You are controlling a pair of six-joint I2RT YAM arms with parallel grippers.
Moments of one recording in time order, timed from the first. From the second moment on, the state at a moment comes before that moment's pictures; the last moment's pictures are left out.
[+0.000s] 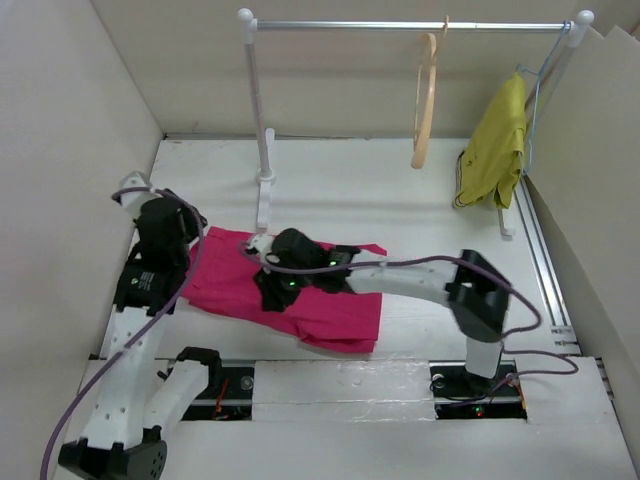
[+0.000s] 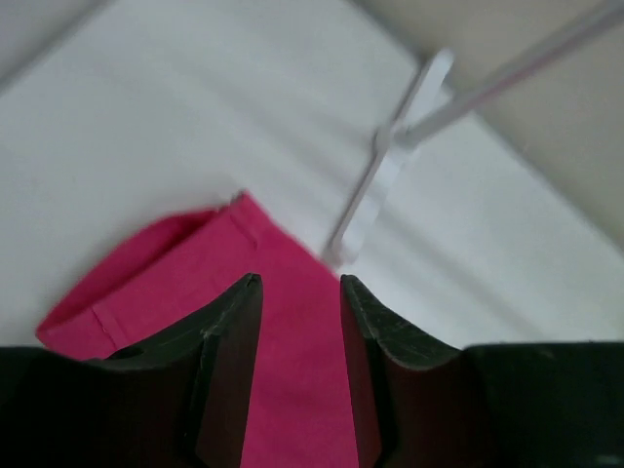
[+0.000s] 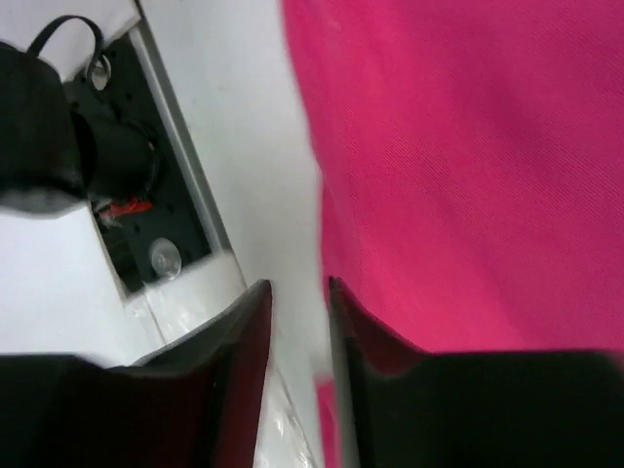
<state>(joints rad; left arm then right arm) -0.15 0.80 1.07 -0.64 -0.46 -0.65 1.15 1.94 1.48 -0.24 -0.30 0.27</state>
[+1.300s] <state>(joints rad) 0.12 0.92 0.69 -0.42 -0.09 -0.80 0.48 1.45 0.94 -0.21 -0.37 -0.02</state>
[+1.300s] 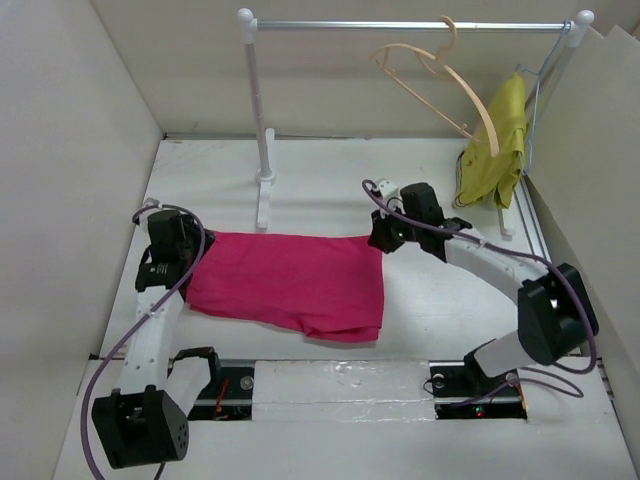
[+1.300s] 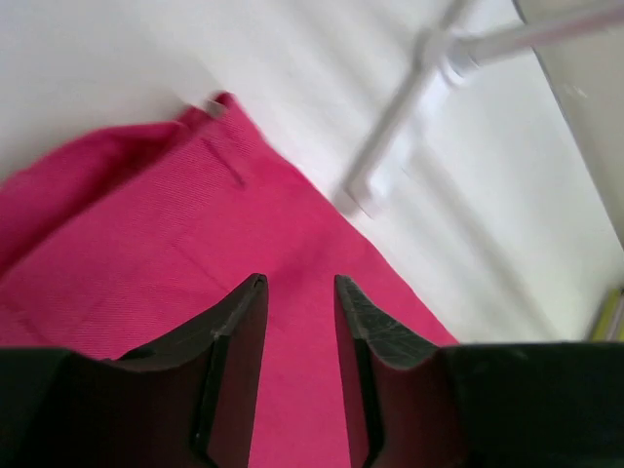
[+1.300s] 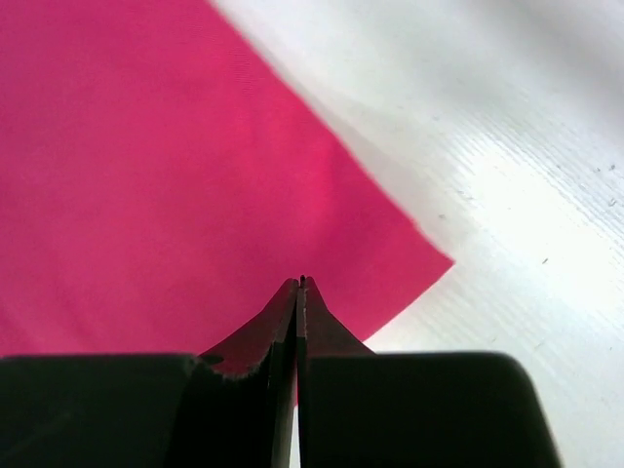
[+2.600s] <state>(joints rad) -0.89 1.29 0.93 -0.29 -0.13 -0.71 0.01 1.71 2.25 -0.77 -0.45 -0.35</state>
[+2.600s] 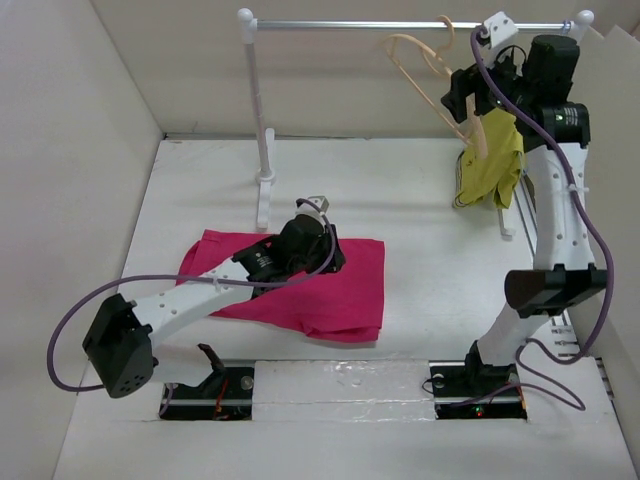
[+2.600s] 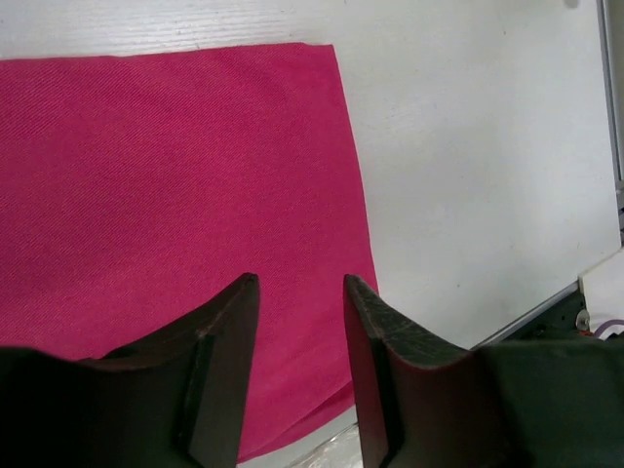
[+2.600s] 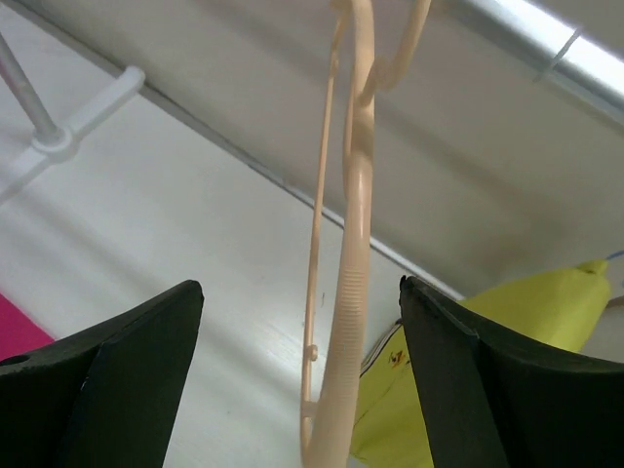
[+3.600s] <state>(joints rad) -0.89 1.24 1.26 -0.48 -0.19 -0.74 0.11 1.57 1.91 -0.56 -0.27 -0.19</state>
